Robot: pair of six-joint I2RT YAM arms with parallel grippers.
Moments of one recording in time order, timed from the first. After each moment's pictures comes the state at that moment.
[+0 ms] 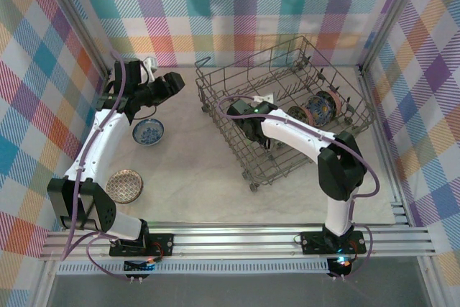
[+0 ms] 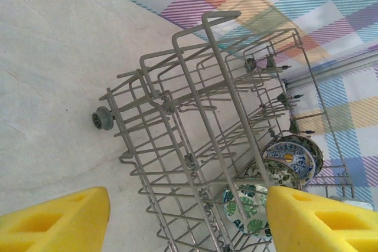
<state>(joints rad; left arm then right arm) -0.09 1.45 1.40 -0.54 0.43 -0.60 0.77 1.85 1.54 -1.11 0.93 0.60</state>
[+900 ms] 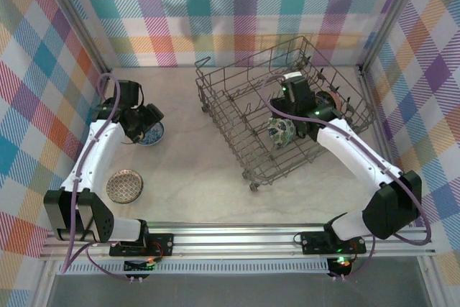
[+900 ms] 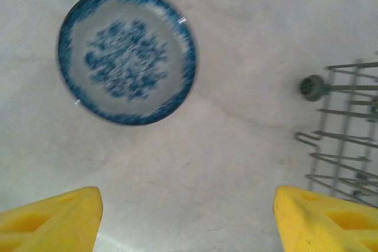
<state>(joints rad) -0.04 1.37 1.25 -0.94 0.00 -0.79 0.49 1.41 1.27 -0.57 0.37 0.12</state>
